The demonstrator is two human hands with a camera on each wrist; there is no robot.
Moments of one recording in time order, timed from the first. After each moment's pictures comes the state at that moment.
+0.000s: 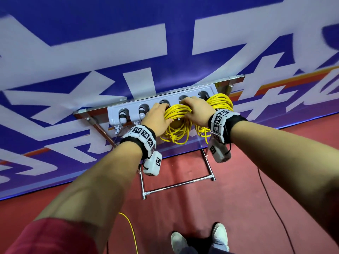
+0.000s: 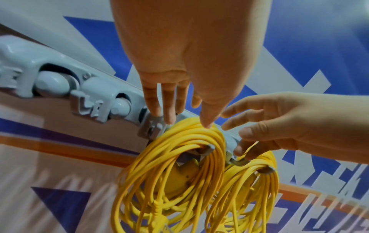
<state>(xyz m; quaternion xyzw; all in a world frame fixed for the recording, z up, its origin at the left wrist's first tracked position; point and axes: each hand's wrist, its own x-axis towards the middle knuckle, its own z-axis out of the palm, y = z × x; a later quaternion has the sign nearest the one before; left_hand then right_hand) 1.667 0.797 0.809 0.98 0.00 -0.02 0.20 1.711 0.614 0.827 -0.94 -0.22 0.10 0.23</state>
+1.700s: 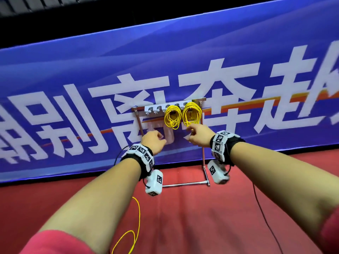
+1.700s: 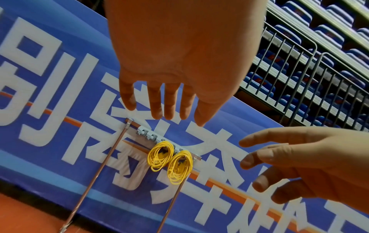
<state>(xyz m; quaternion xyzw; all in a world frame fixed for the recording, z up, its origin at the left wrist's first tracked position) 1.041 0.536 0.978 0.95 0.18 0.09 0.23 1.126 0.334 0.978 -0.90 -0.29 0.06 0.32</state>
